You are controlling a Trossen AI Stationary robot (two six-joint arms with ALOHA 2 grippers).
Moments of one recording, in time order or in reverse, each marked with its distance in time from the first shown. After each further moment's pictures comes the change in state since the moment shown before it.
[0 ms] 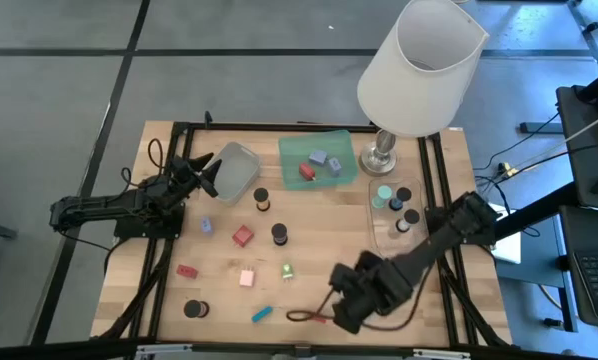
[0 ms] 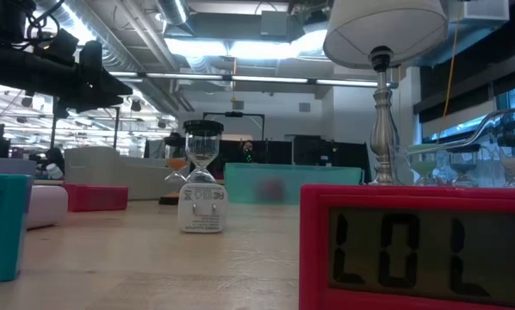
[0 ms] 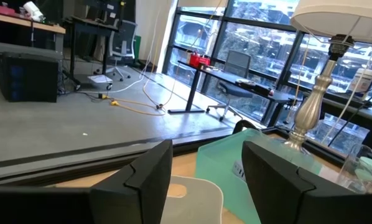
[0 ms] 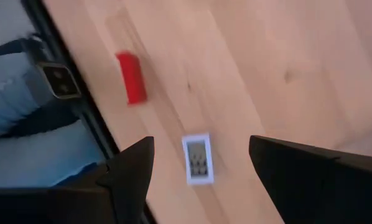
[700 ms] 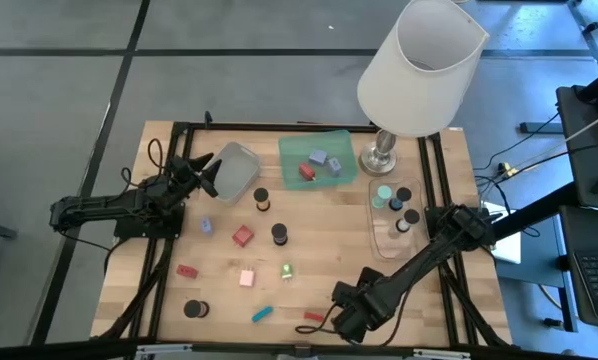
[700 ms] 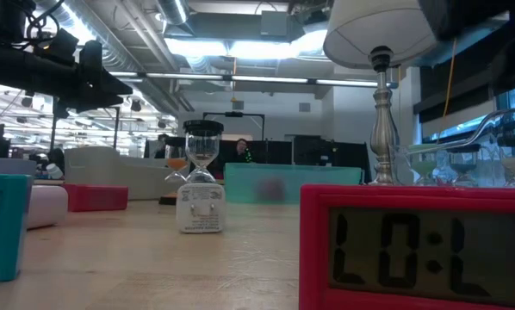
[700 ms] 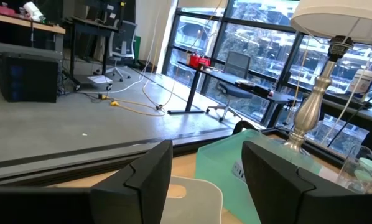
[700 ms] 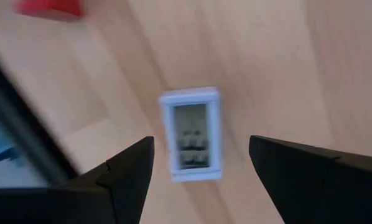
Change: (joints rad) left arm 0.000 0.000 0.000 0.003 0.000 0.000; right arm 0.061 0.129 -0.259 0.206 -0.146 0.023
